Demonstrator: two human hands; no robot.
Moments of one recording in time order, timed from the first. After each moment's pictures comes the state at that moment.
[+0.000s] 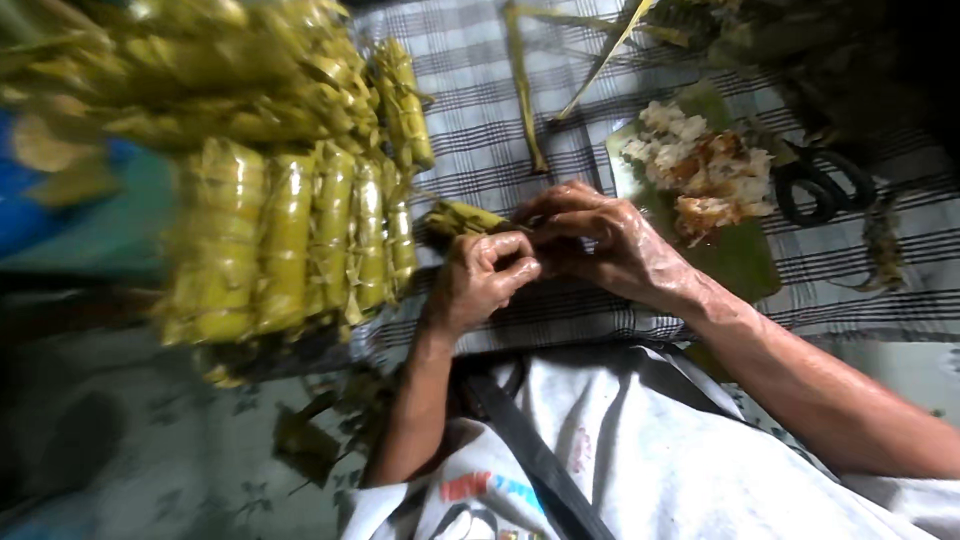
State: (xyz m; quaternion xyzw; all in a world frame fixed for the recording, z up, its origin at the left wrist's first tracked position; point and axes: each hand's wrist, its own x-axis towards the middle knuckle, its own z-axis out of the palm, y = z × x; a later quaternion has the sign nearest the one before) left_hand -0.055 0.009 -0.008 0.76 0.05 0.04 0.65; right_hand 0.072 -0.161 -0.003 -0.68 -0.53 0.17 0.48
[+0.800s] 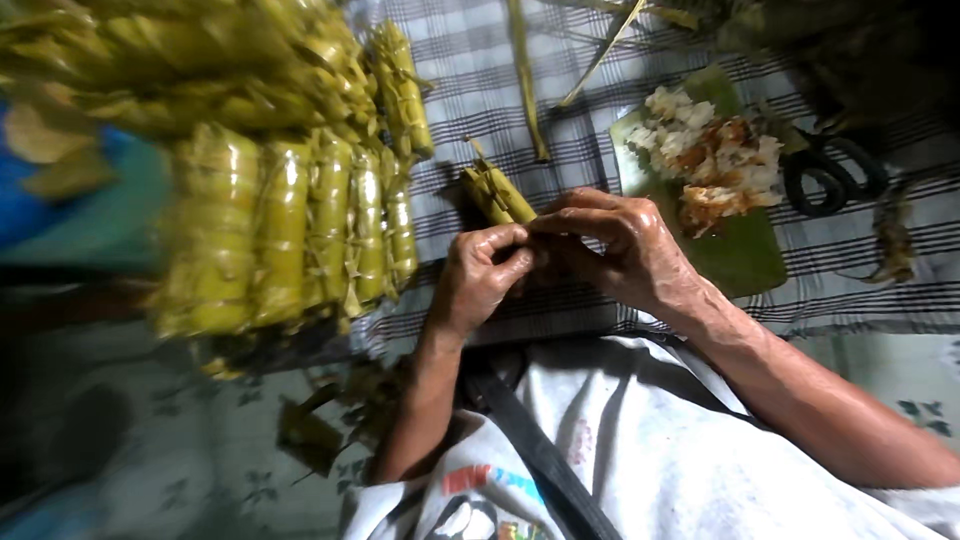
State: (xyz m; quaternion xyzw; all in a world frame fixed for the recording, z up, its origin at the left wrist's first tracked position) left_hand -0.060 0.000 -0.016 0.72 0.07 0.09 0.69; right_hand 0.051 -0.165 0.004 -0.73 -0.49 0.09 0.47
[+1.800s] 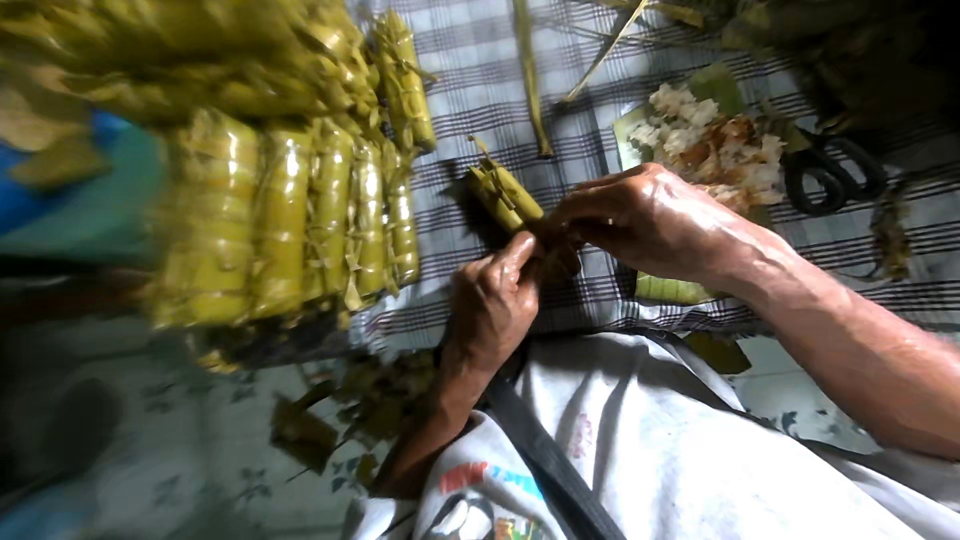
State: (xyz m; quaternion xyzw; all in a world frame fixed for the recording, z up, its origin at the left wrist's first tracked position) left_hand -0.075 -0.033 -0.008 0.91 0.13 0.20 0.34; right_hand 0.087 -0.169 0.034 -0.75 -0.56 0.19 0.29
